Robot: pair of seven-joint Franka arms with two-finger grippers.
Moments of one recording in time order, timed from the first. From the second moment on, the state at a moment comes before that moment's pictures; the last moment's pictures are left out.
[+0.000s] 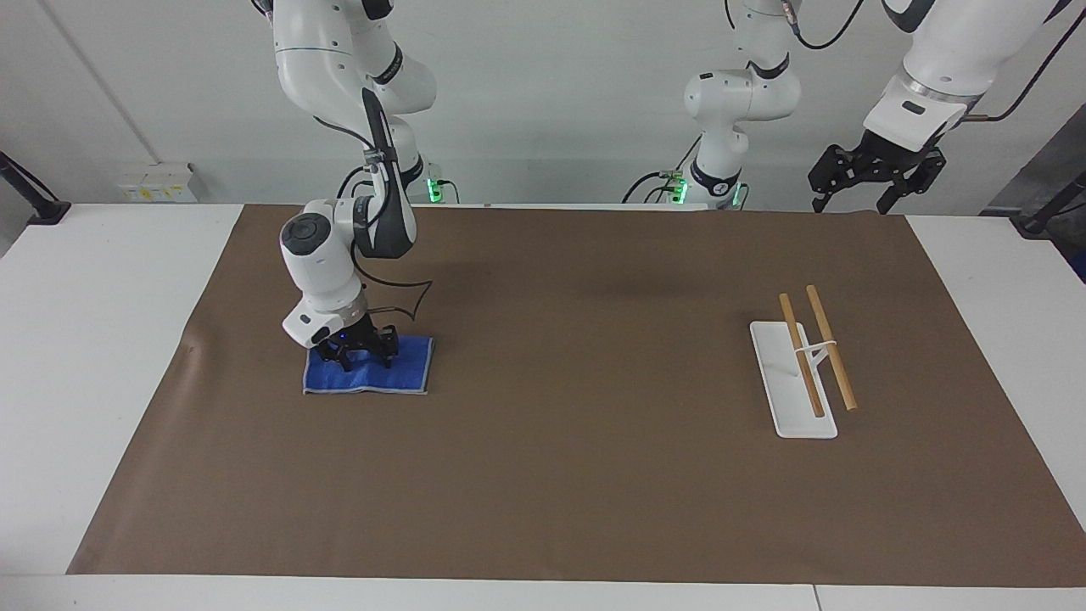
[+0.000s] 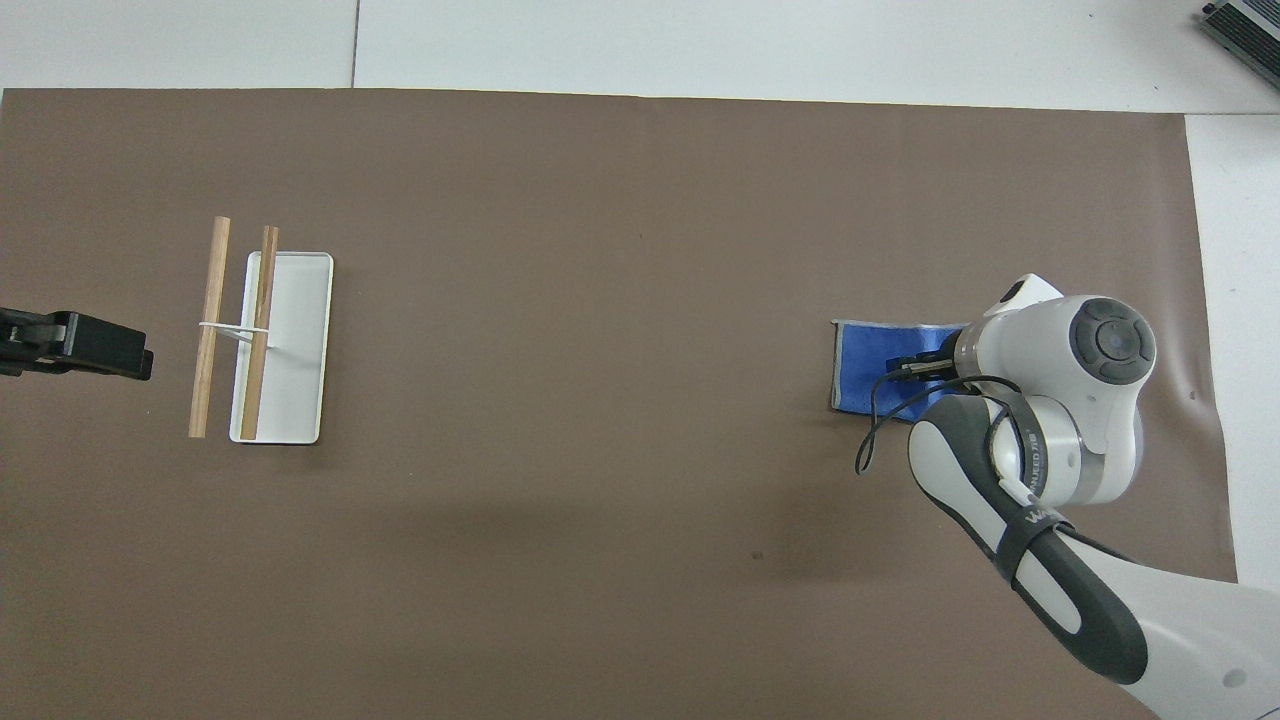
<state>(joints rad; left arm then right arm) -0.03 -0.07 -0.07 -1.57 0.00 1.46 -0.01 0.10 0.23 -0.06 -2.20 0.02 2.52 -0.07</state>
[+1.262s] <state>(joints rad) -0.03 -0.07 -0.07 -1.57 0.00 1.46 -0.01 0.11 0.14 0.10 -1.97 0.29 2.35 -0.08</state>
